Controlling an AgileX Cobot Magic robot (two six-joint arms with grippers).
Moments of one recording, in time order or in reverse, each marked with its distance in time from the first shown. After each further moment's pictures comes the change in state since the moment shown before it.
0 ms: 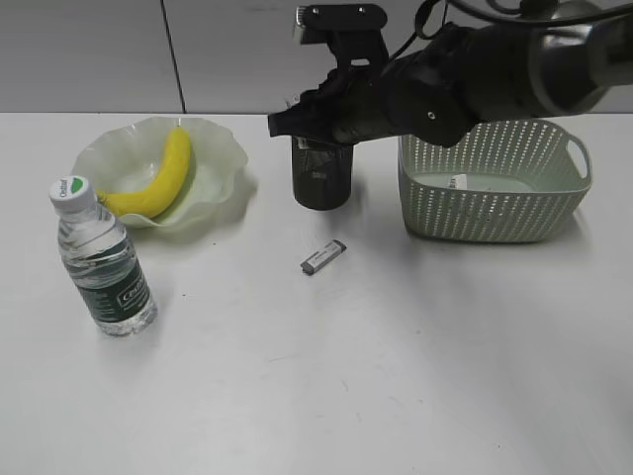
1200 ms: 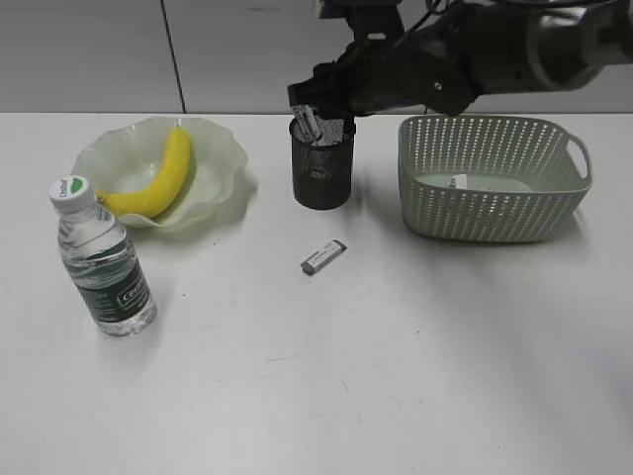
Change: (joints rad) left arm 0.000 0.000 0.000 0.004 0.000 0.000; right arm -0.059 0.063 -0.124 -0.029 0.038 0.000
